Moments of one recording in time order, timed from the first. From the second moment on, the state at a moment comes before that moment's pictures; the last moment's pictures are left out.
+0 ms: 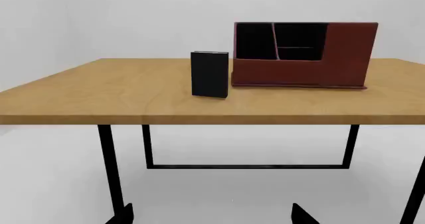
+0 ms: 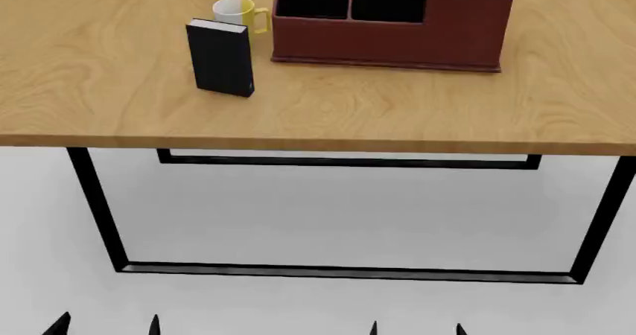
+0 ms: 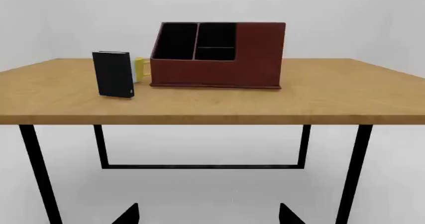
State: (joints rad) left arm 0.00 0.00 0.00 0.00 0.00 0.00 0.00; right arm 0.00 0.00 0.00 0.00 0.00 0.00 0.00
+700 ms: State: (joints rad) left arm -0.01 -0.09 0.12 -0.03 -0.10 0.05 -0.11; right arm 0.02 0.17 -0.22 0.01 0.18 -0.04 0.20
